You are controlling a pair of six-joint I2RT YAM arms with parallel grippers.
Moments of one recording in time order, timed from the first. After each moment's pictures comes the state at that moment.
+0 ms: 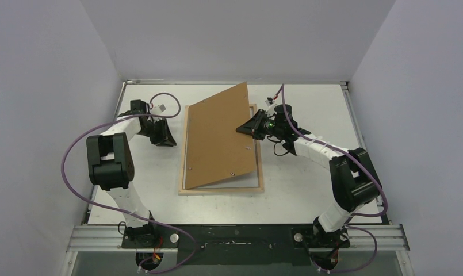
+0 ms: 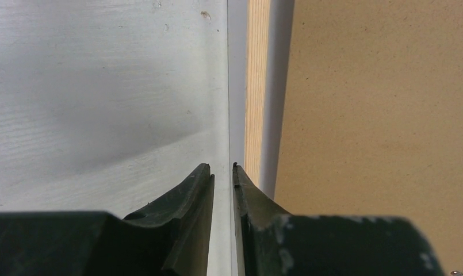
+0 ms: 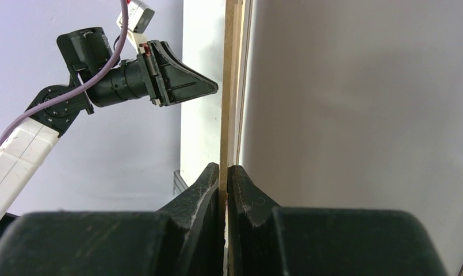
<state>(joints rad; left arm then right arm) 0.10 1.87 1.25 -0.62 0.53 -0.10 0.43 1.63 0.97 0.24 -0.55 1.01</state>
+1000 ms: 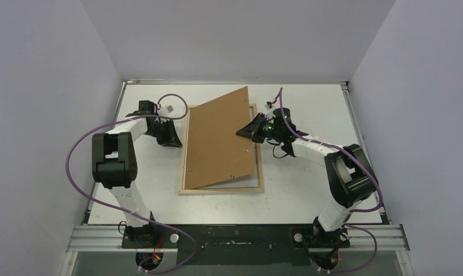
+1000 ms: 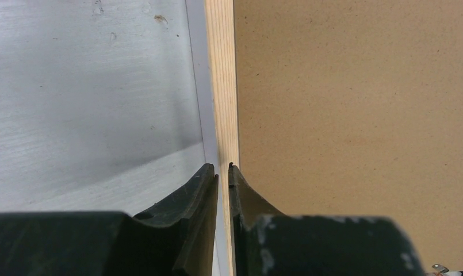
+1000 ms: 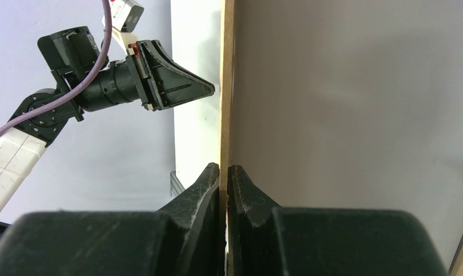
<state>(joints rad) 0.04 1.88 1.23 -0.58 0.53 -0.13 0.43 1.68 0.93 0.30 -0.54 1.03</state>
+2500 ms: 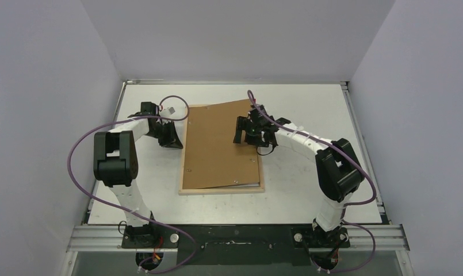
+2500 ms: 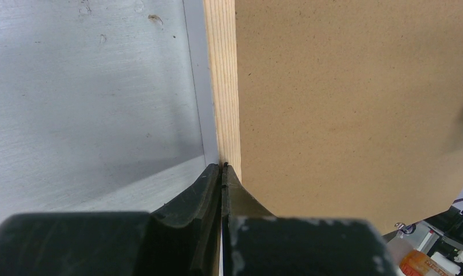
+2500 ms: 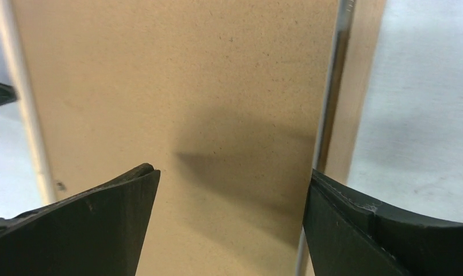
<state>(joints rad) 0.02 1.91 1.22 -0.56 0.53 -0.13 0.57 1.78 1.24 -0.37 -0.06 0.63</state>
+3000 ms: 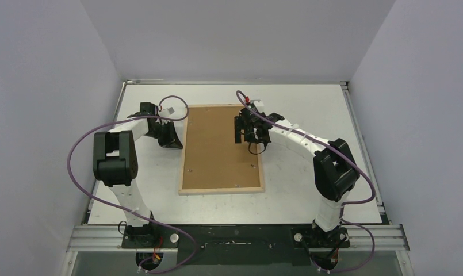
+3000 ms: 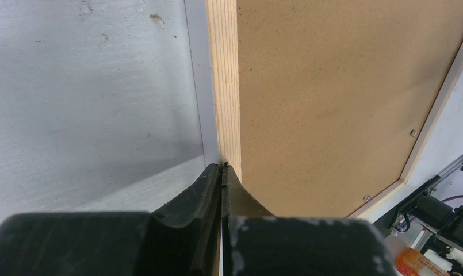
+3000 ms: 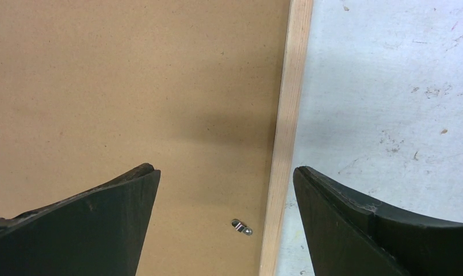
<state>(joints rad) 0.03 1.91 1.22 -0.56 0.55 -0.13 0.65 1.82 1.40 -0.59 0.23 0.51</state>
